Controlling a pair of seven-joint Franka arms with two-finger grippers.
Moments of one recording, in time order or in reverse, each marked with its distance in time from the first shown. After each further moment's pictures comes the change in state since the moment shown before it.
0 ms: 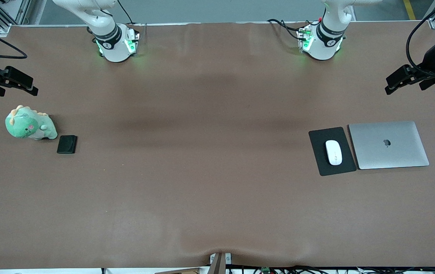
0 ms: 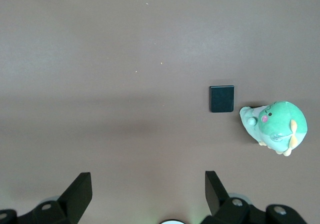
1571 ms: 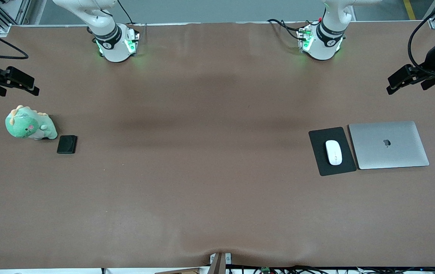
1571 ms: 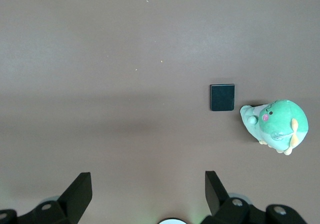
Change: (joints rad) left arm 0.005 0.000 0.001 0.006 0.000 0.000 0.000; right arm -0.001 0.000 0.001 -0.005 0.000 -0.002 -0.001
